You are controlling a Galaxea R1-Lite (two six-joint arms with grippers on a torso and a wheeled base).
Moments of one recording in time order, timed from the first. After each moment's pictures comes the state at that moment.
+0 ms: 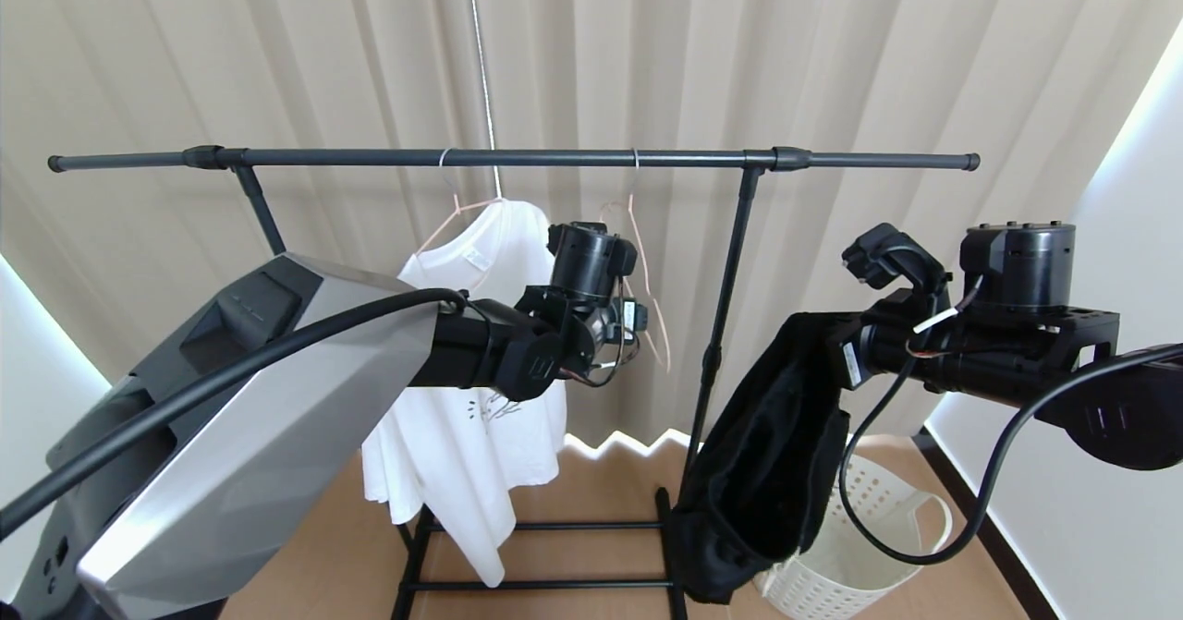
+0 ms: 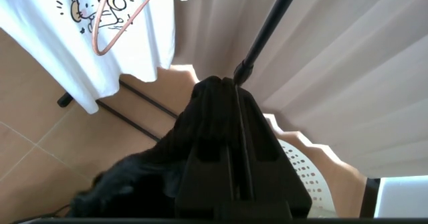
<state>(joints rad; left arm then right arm) -0.63 2.36 -1.73 -0.21 0.42 -0.19 0.23 1.79 -0.86 -0.53 0.17 -0.25</state>
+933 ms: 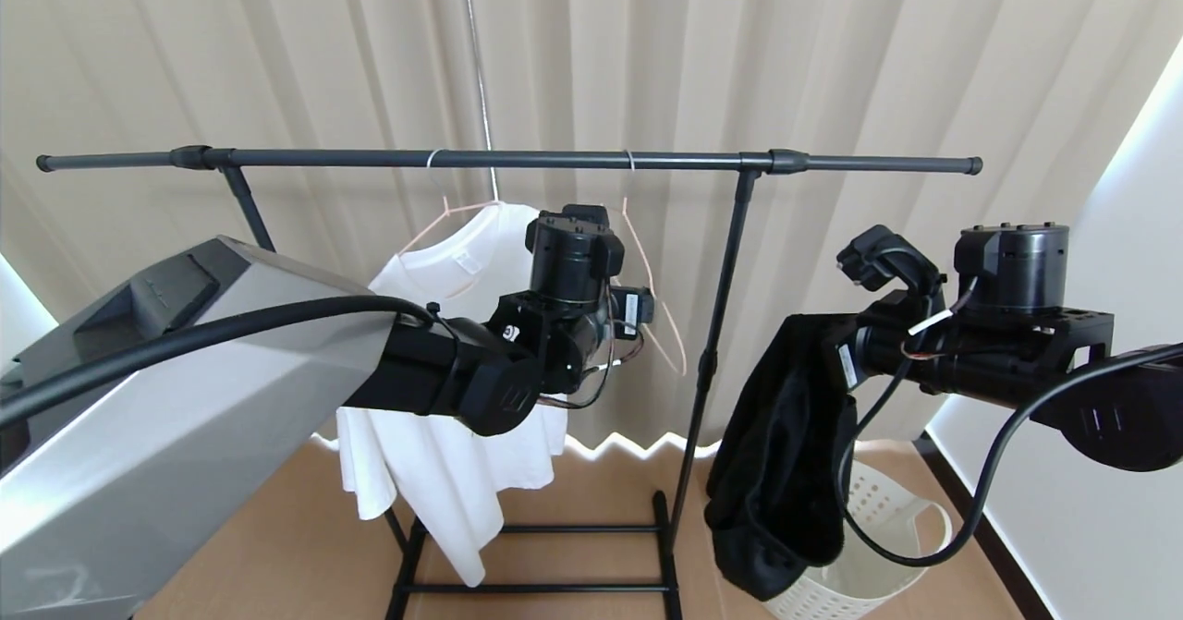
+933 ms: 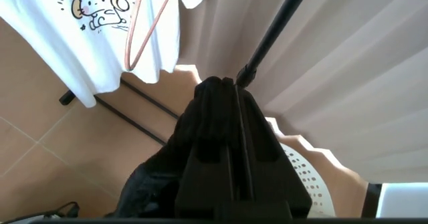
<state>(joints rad) -0.68 2.22 -1.47 -0.49 0.40 -0.11 0.23 1.80 -0.86 -0.53 0.17 -0.25</state>
